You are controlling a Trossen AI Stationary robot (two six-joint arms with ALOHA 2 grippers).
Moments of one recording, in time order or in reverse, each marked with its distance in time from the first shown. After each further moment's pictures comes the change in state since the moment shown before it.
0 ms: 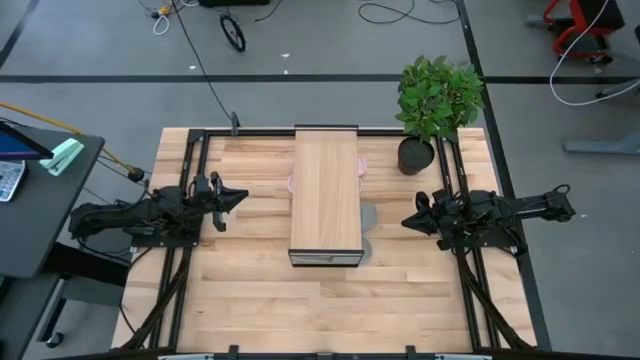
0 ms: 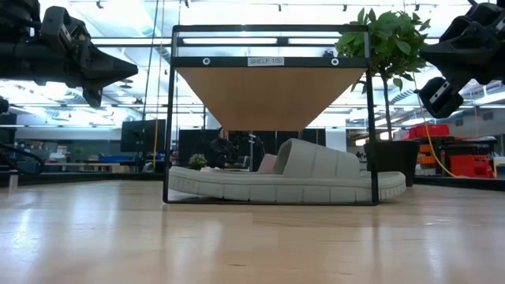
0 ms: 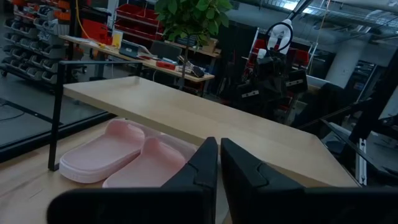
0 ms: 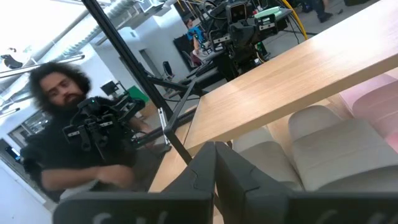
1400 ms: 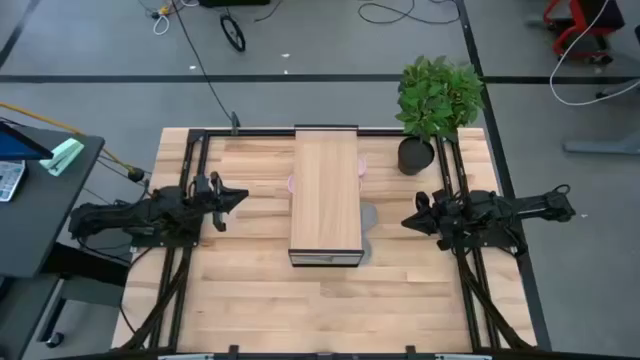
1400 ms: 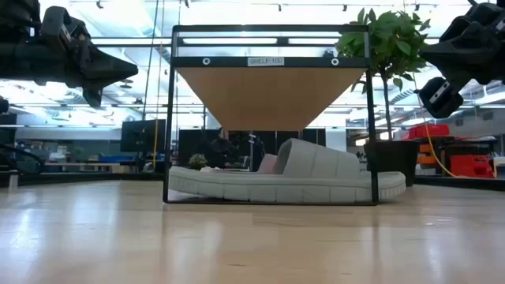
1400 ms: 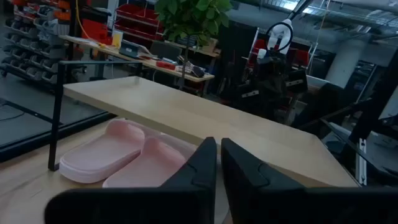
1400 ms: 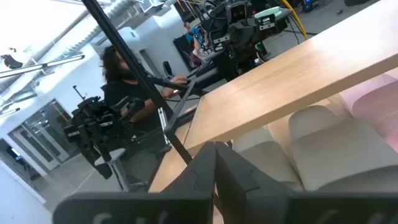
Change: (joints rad) left arm 0.000 0.000 0.000 0.000 0.000 0.000; right arm 0.000 0.000 0.000 0.000 0.000 0.000
